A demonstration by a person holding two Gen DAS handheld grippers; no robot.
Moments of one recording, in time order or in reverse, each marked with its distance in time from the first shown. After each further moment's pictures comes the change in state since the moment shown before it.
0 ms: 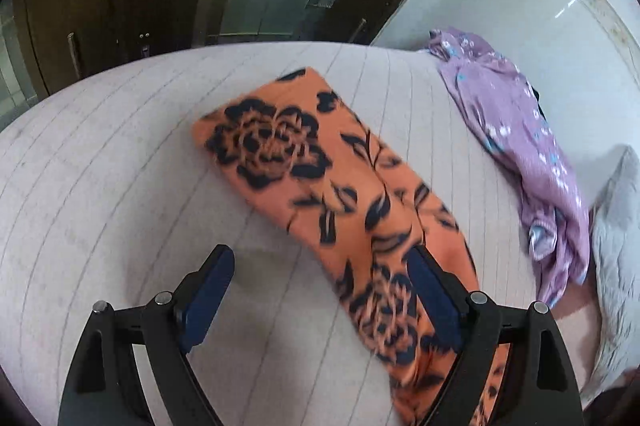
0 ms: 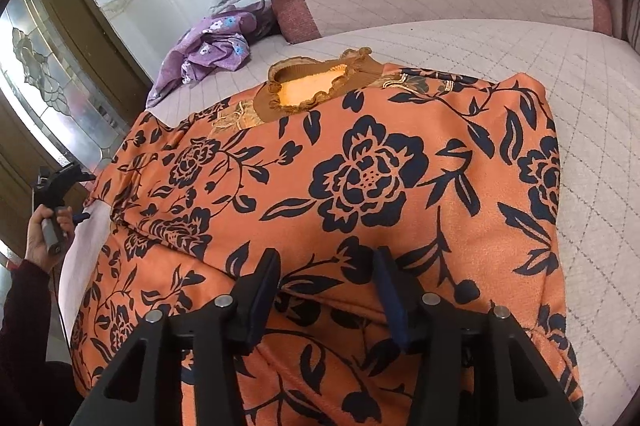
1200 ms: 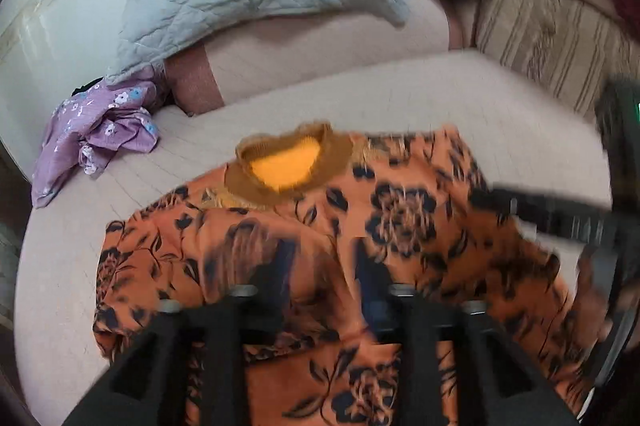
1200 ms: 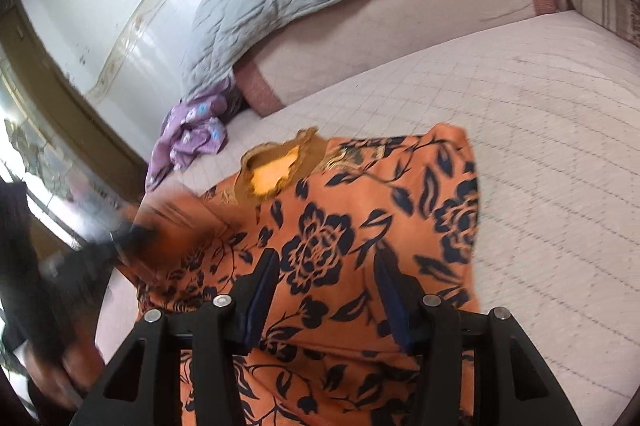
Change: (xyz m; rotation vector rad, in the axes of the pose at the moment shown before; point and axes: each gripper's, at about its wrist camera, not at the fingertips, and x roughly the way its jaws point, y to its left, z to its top) left arm -0.159 -0.241 -0.380 1.423 0.069 -0.424; right arm -0.055 -0.048 0.022 0.237 -0.169 0.016
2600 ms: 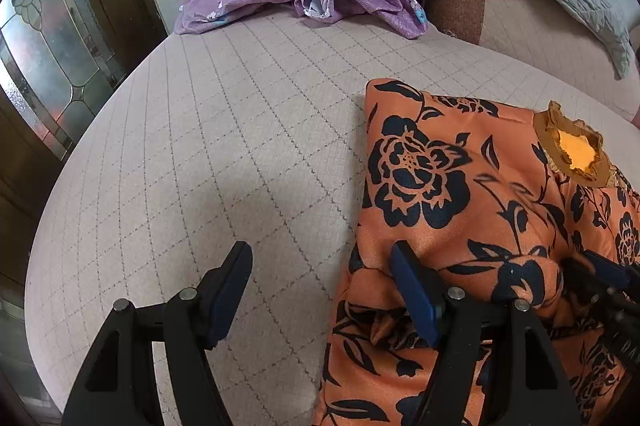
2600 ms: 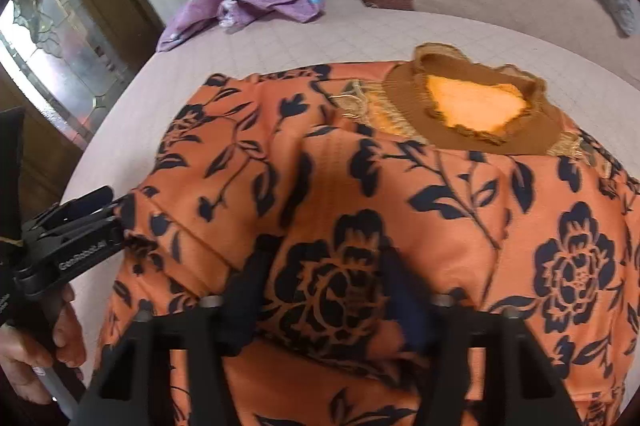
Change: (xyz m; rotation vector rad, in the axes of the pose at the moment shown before) left arm 0.038 0.216 -0.090 -0.512 0.198 0.324; right arm 0.145 0.178 -0.044 -0.381 0.318 -0.074
